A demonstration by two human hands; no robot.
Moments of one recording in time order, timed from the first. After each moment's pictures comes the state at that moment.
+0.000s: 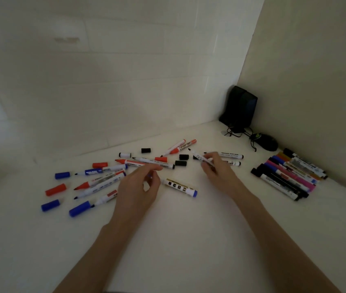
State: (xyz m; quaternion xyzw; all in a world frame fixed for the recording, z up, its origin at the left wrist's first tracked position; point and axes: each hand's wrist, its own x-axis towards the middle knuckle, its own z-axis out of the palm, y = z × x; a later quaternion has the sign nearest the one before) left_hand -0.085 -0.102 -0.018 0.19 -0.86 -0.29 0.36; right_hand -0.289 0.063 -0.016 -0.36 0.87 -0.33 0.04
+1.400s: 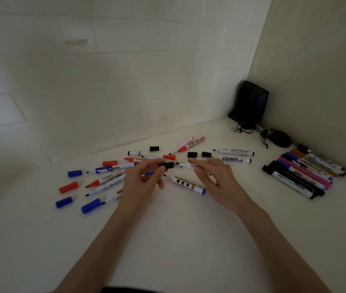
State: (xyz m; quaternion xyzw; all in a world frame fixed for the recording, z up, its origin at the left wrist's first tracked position) left_hand -0.086 -0.114 -0.014 0.18 -0.74 -0.57 0.32; right_hand -0.240 0.062 -0.018 -0.49 0.80 -0.34 -0.07
